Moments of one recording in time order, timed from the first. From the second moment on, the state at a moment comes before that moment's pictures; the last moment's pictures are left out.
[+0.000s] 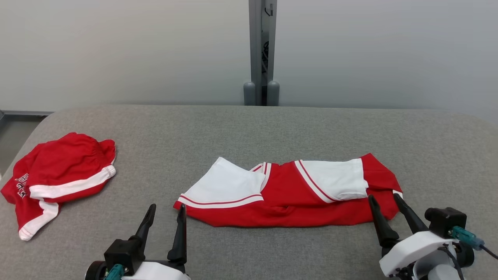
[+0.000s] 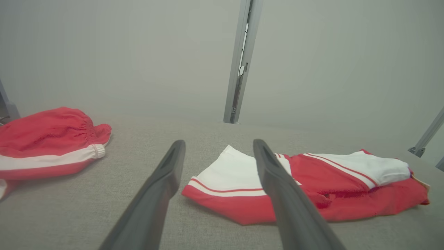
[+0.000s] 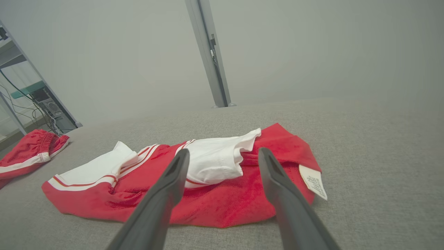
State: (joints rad) left arm 0.00 0.05 -0.21 0.25 -0.29 0.06 -0.26; right arm -0.19 -0.17 0.26 0.53 0.48 0.13 -0.26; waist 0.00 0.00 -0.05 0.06
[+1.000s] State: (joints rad) left arm -0.02 0.05 -0.18 0.26 -0.24 0.00 -0.26; right arm -0.45 -0.27 0.33 0.80 0.66 0.13 -0.26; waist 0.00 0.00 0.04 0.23
